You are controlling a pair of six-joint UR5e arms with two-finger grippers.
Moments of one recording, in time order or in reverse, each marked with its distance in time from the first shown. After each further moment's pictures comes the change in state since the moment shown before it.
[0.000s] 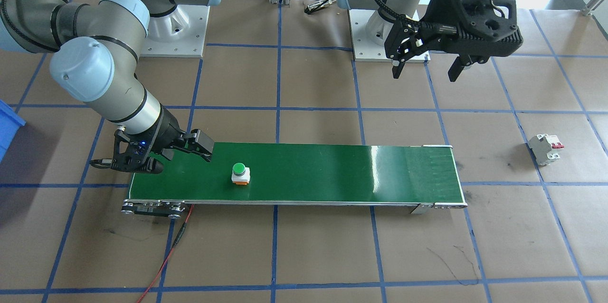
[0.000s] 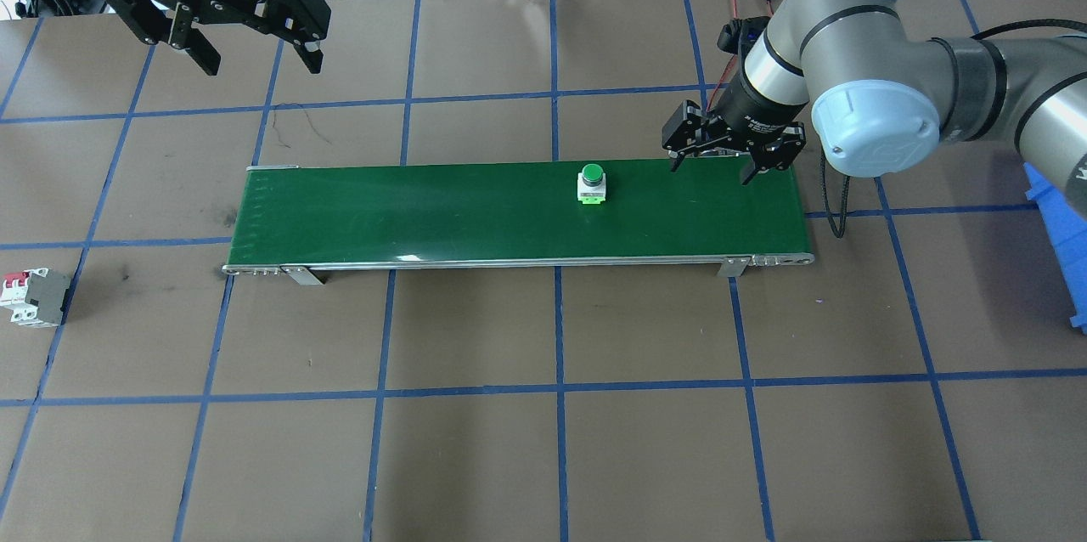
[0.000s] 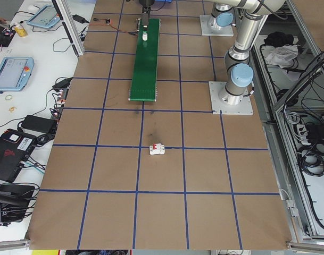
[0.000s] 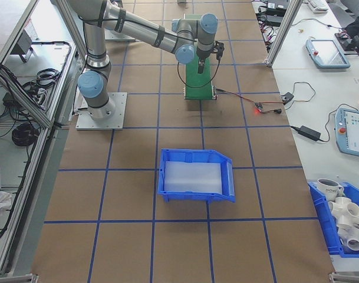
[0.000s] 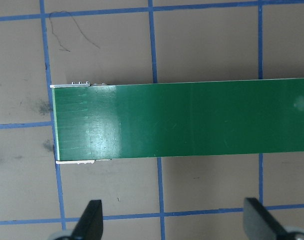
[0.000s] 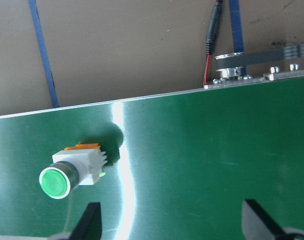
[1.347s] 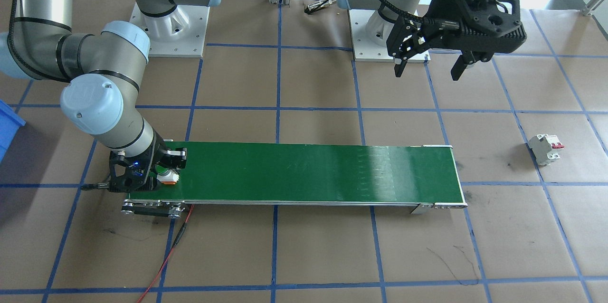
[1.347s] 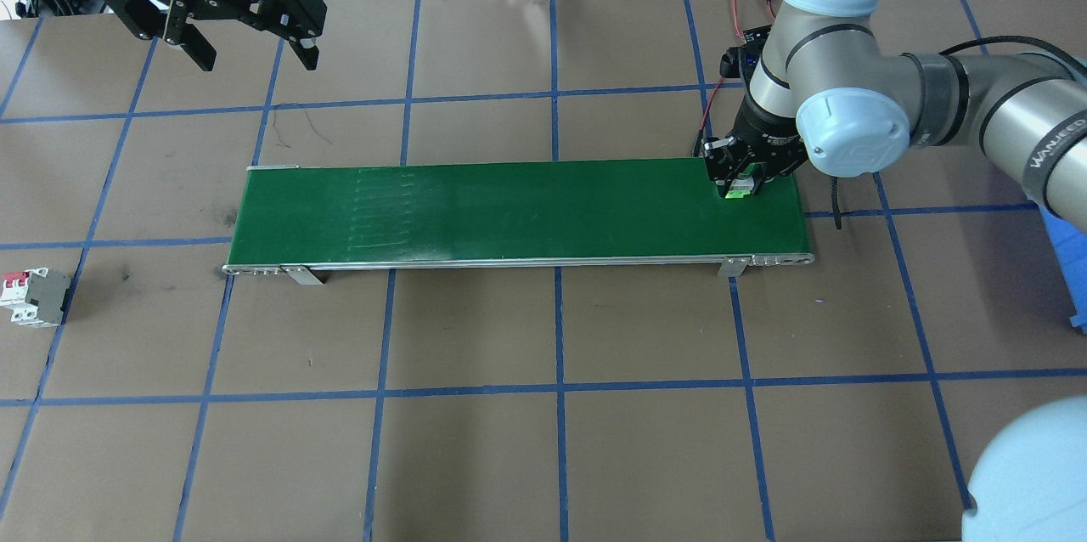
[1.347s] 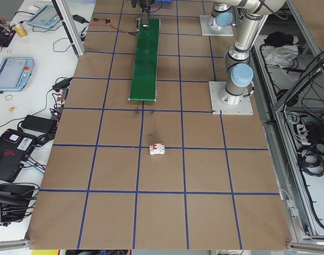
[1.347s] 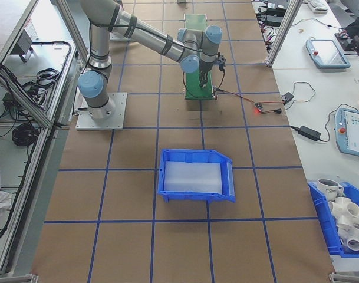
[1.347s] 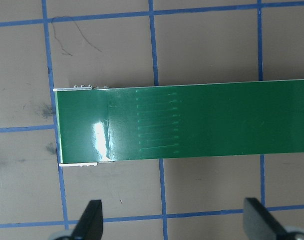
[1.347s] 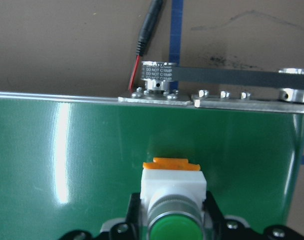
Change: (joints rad) left arm 0.002 0.004 0.004 0.004 0.003 0.012; right arm -0.019 0.090 -0.004 -0.019 -0.207 -0.213
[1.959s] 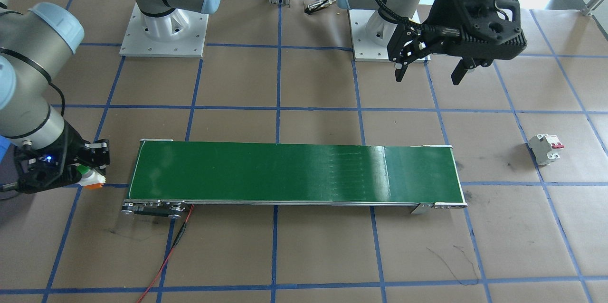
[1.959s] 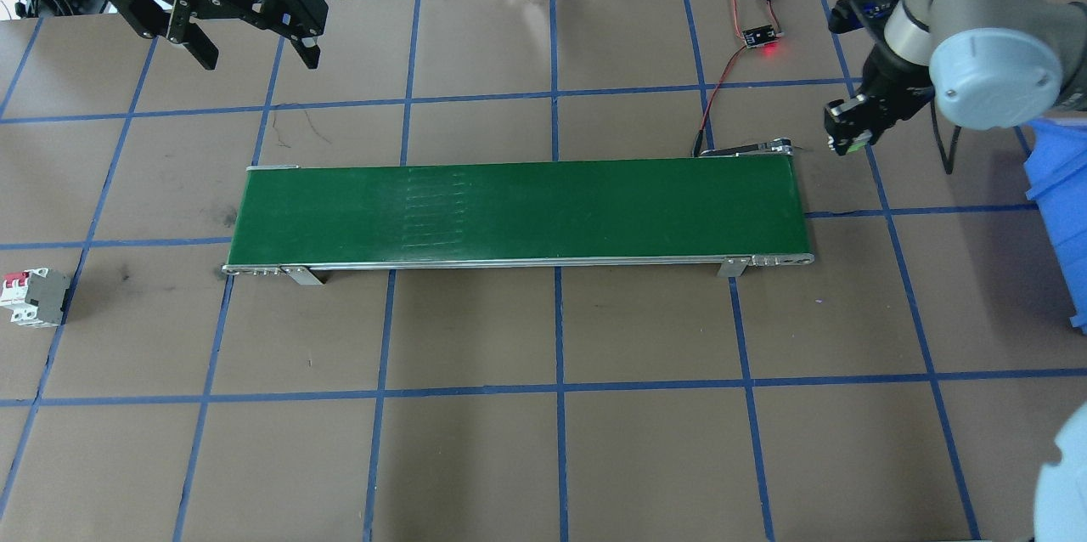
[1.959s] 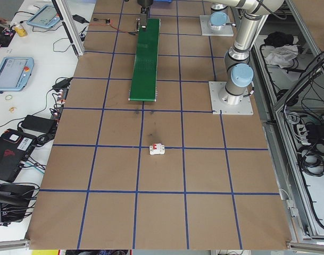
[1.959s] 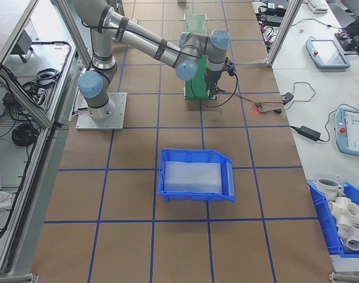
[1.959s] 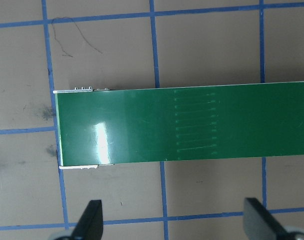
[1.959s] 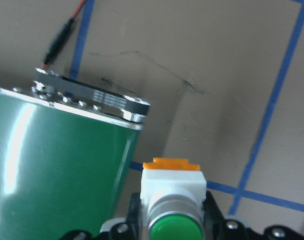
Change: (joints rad) left arm 0.002 -0.013 0.003 0.007 0.001 0.002; right arm -0.210 -0.060 -0.062 0.037 -0.074 -0.477
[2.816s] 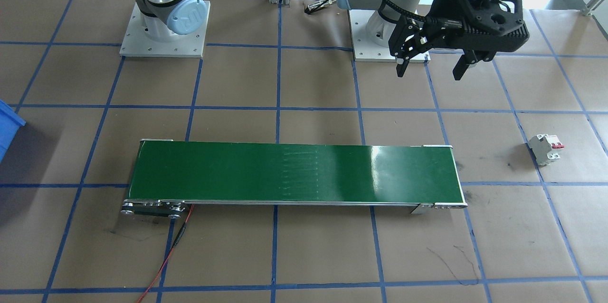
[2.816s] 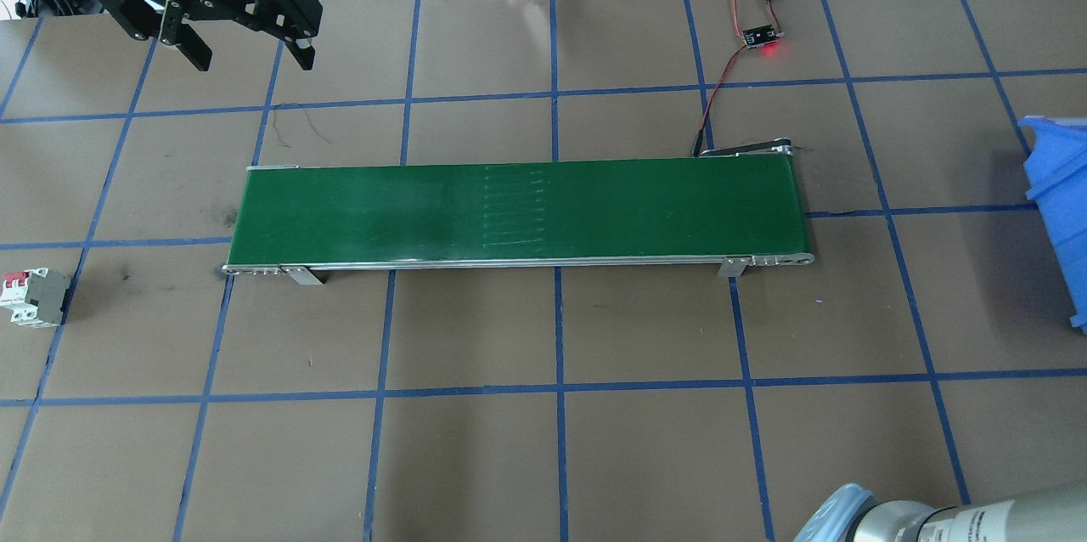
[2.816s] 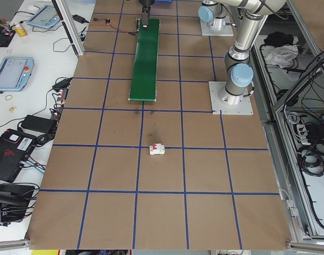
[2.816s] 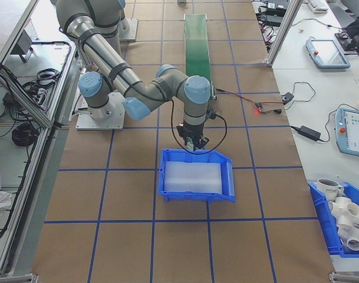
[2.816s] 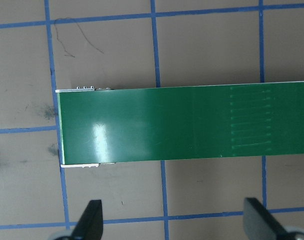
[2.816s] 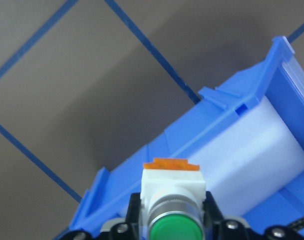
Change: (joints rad) left arm 0.003 0.019 -0.011 0.003 0.000 0.001; right arm -0.581 -0.067 -0.042 0.032 -0.036 -1.179
